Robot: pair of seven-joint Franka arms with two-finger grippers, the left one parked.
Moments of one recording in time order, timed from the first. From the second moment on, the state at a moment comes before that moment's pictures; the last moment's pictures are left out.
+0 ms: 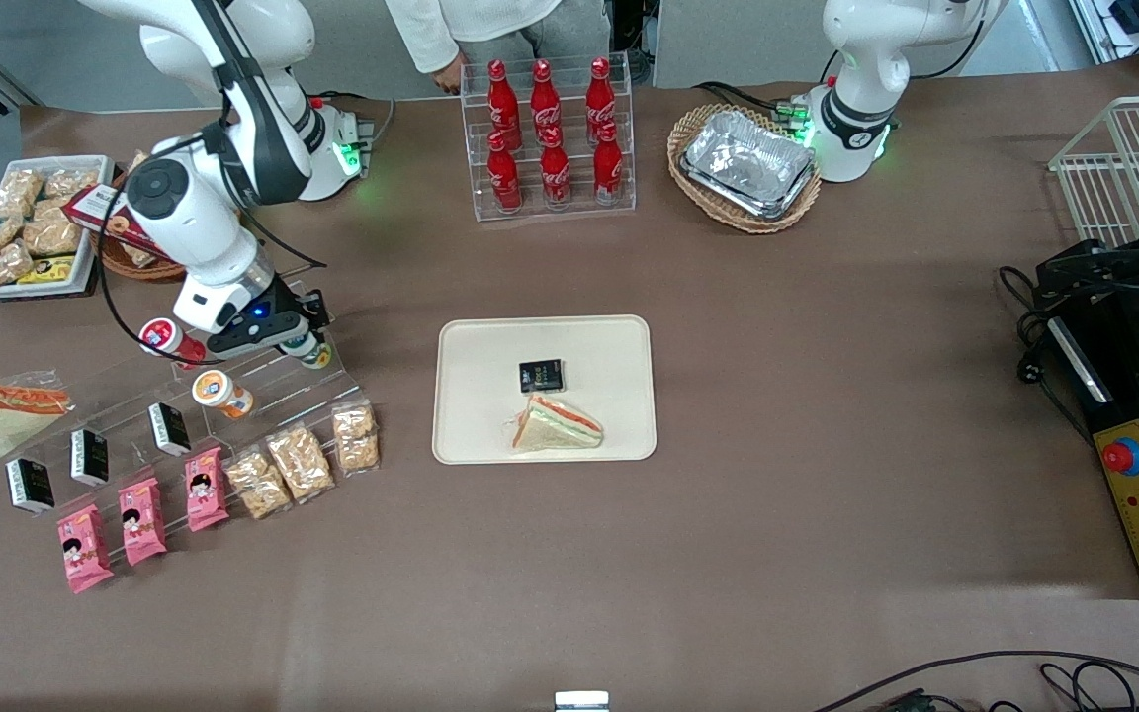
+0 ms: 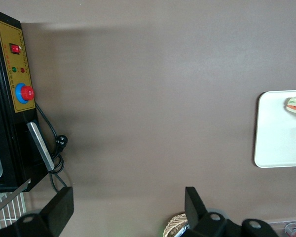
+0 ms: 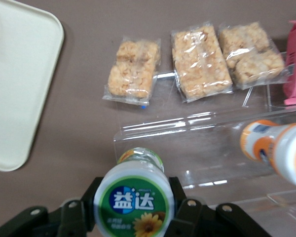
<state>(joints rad) 0.13 -0.17 0.07 -2.55 0.03 2.48 -0.12</state>
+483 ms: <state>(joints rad) 0.13 -0.19 0.03 -2.10 0.03 1.91 -0.12</state>
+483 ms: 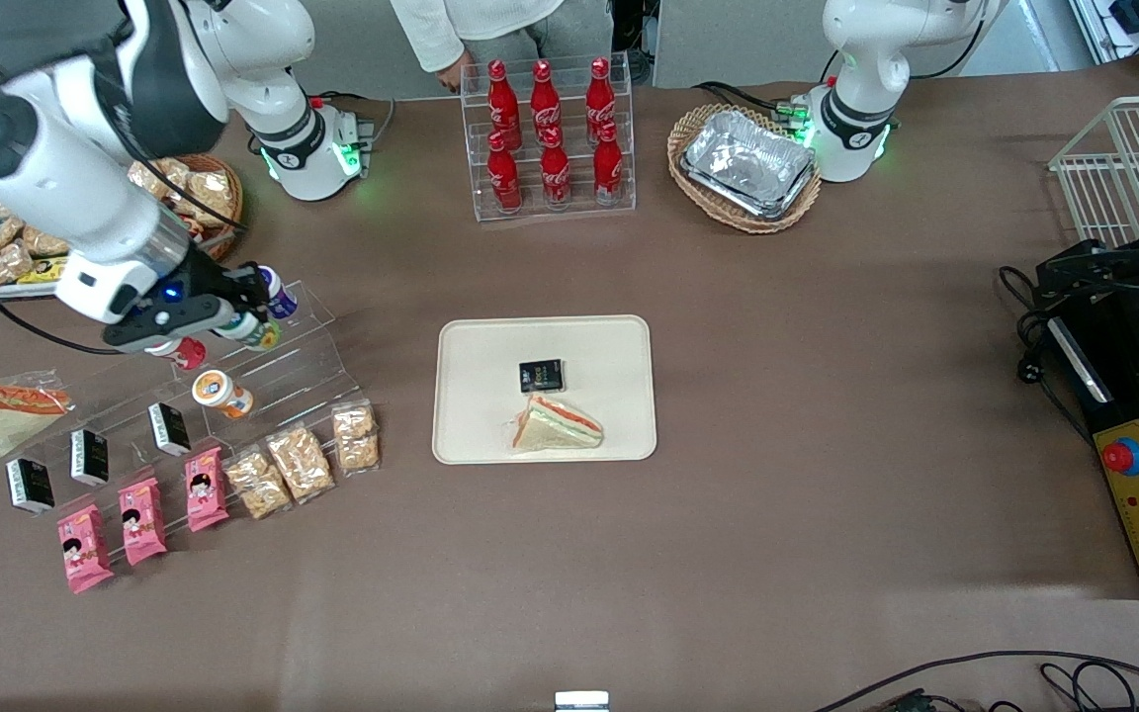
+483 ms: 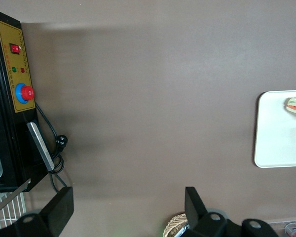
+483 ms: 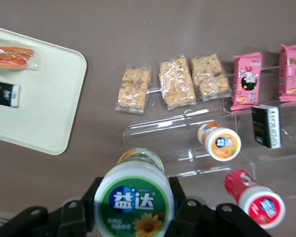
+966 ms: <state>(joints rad) 0.18 -0.18 0.04 -1.91 0.09 1.75 0.07</state>
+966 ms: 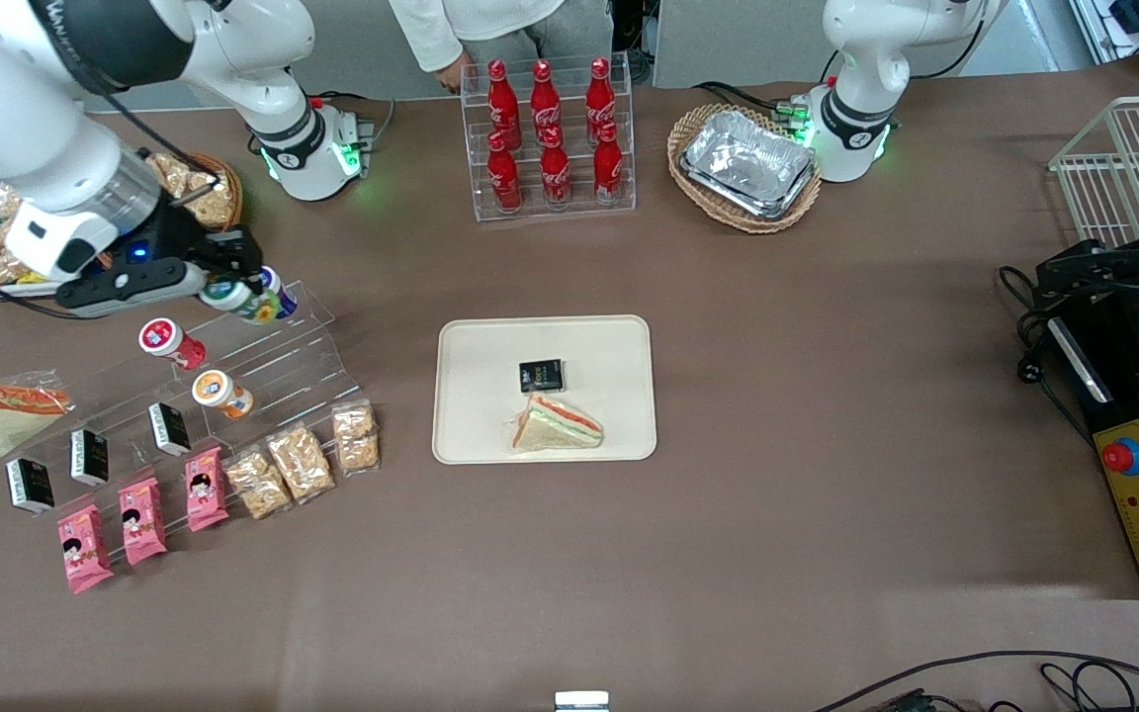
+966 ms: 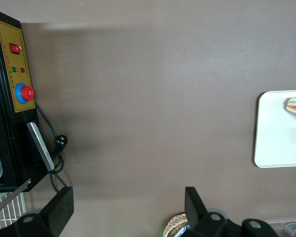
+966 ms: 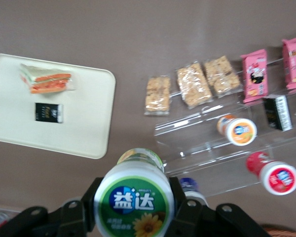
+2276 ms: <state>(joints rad) 0.59 0.19 0.05 -2.24 0.01 2.48 0.83</state>
